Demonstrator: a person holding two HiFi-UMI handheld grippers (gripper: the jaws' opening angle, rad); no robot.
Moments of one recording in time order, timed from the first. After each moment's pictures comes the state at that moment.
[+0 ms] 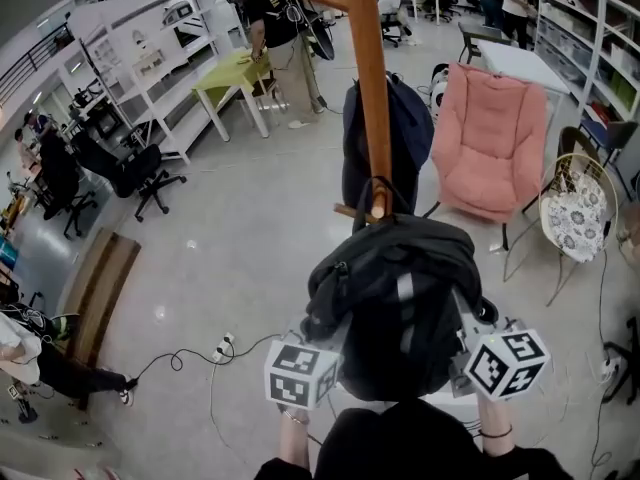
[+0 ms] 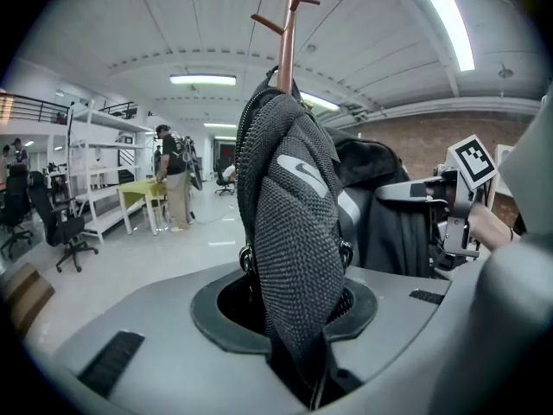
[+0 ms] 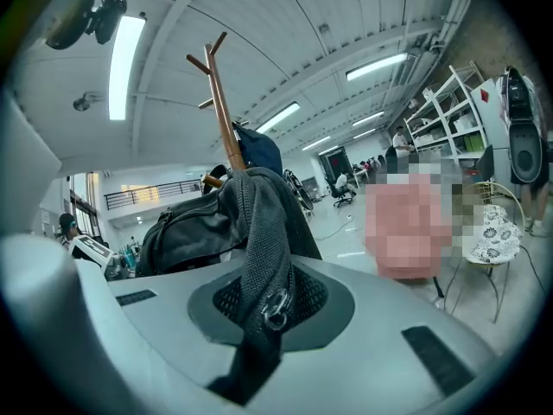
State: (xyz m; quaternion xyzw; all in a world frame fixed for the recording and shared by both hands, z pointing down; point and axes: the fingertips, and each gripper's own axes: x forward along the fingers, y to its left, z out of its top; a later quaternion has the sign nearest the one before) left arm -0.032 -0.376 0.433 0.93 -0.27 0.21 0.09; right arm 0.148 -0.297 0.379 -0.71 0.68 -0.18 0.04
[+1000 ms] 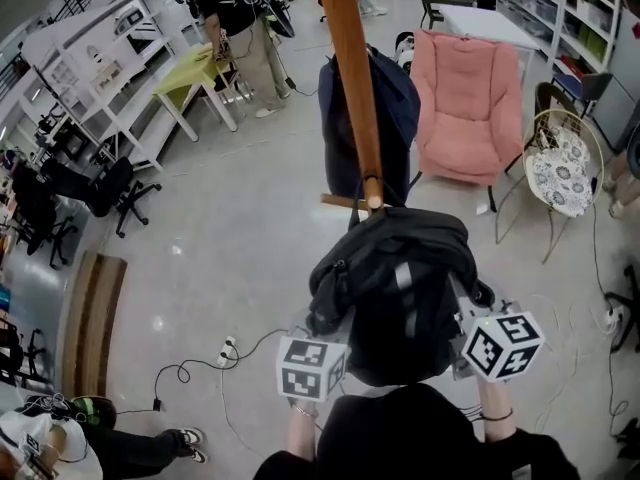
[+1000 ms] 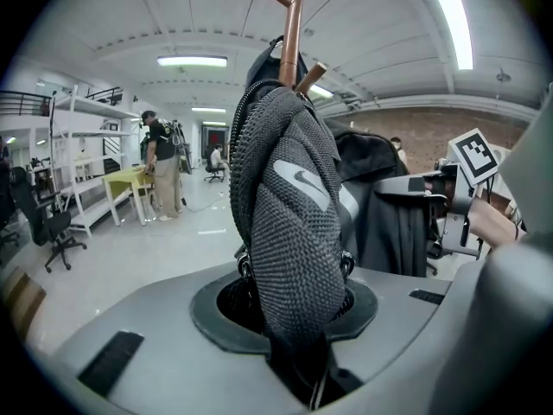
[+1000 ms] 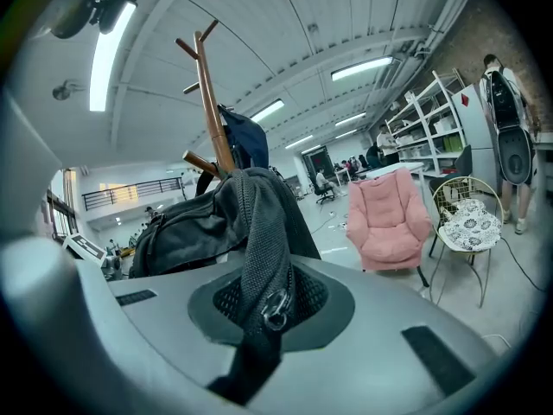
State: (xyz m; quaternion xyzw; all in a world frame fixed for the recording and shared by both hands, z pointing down) left arm -0.031 -0.398 0.474 0.93 -0.23 0.25 0.10; right arm 0.144 -0.313 0.416 -0.75 0.63 -0.19 0.04
